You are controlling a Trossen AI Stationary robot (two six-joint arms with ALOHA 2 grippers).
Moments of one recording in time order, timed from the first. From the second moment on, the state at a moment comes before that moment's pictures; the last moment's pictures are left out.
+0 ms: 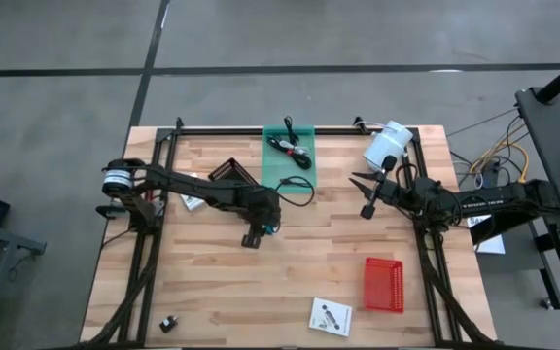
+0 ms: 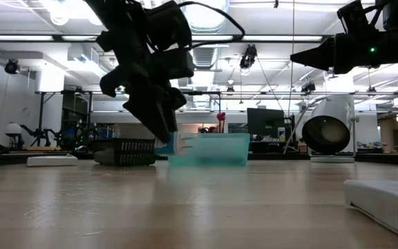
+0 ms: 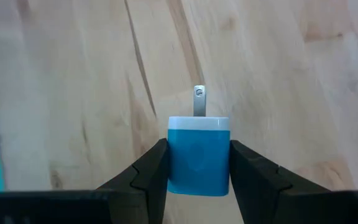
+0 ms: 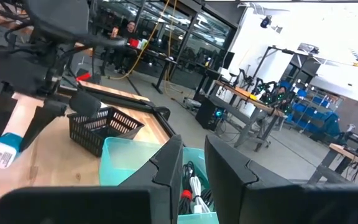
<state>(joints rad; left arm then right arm) 0.02 1.71 1.08 -0.41 0.14 0.24 -0.07 0.69 0.11 0.66 0.35 -0.39</state>
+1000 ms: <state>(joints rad) 0.20 1.45 1.08 -0.77 -0.27 -0.18 -0.07 0.69 0.11 0.66 0.35 -0.39</state>
